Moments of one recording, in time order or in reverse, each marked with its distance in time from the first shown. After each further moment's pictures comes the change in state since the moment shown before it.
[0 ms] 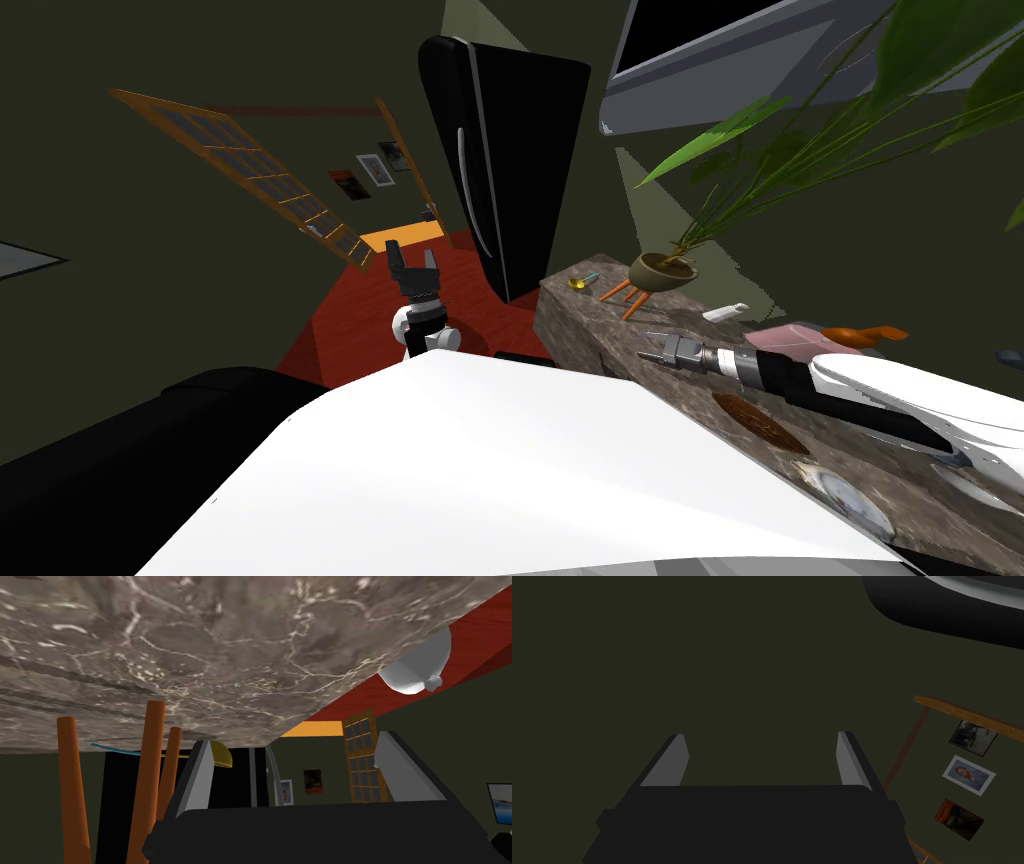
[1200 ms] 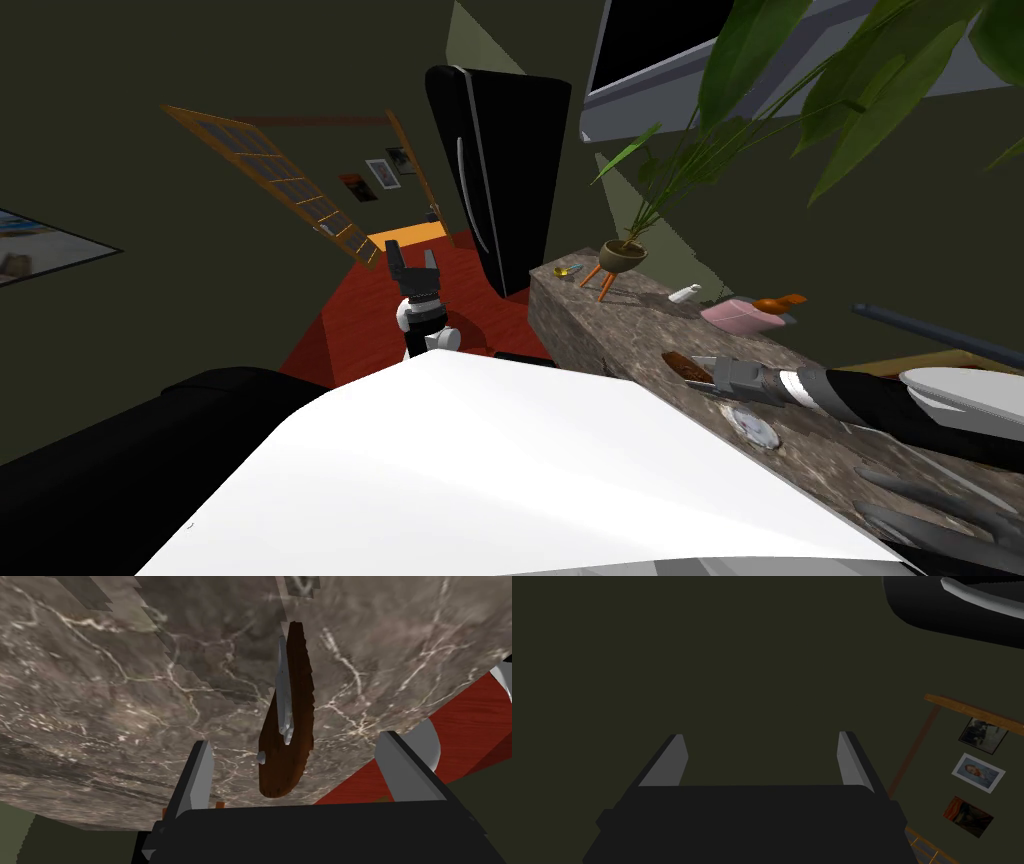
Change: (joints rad) left arm 0.000 0.000 0.000 0.000 0.000 0.000 0.000; right arm 0.059 -0.199 0.101 0.120 0.049 0.009 -0.036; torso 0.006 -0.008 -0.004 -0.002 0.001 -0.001
